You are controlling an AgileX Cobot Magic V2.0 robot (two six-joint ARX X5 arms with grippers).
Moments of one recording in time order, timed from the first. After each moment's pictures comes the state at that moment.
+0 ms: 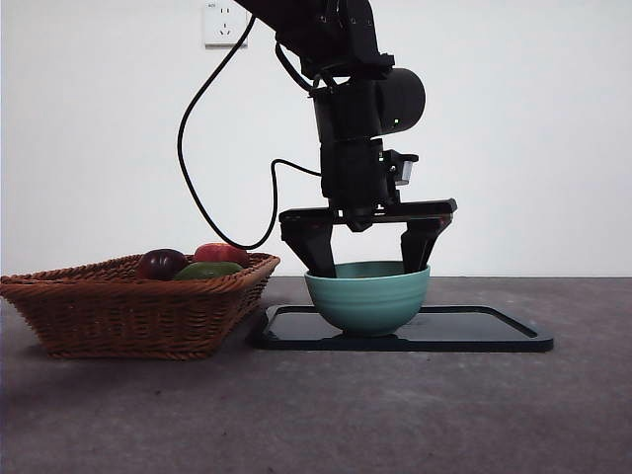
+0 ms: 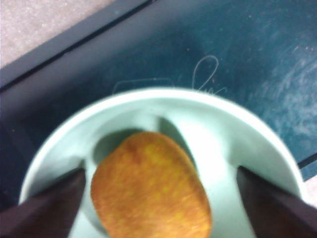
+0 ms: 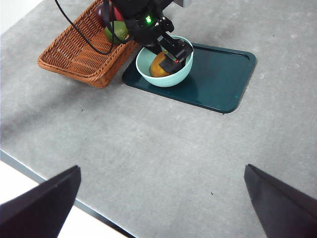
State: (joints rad) left arm -0.74 2.42 2.25 -1.07 -0.05 -0.19; right arm 0.87 0.37 0.99 -1.20 0.21 0.42
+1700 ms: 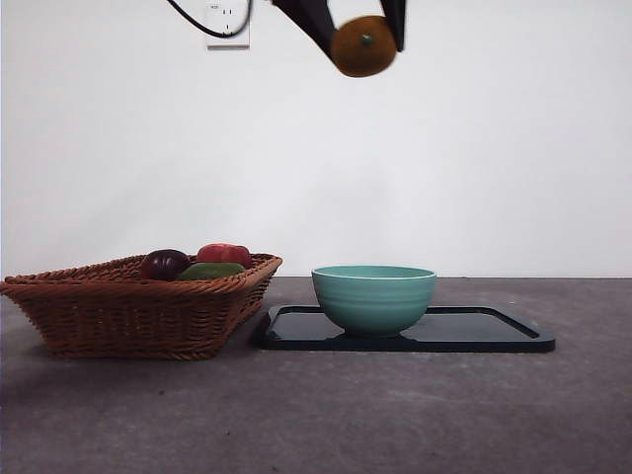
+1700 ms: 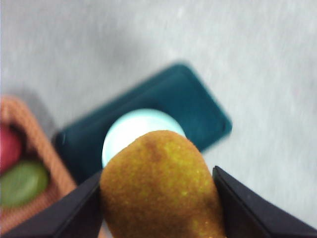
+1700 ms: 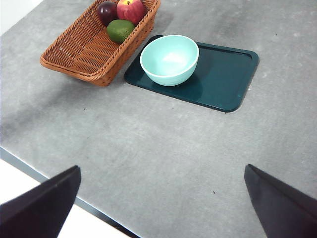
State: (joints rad) left arm -0.77 2.14 2.60 -1.43 -0.06 -0.16; right arm 0.87 0.37 0.99 -1.20 0.21 0.42
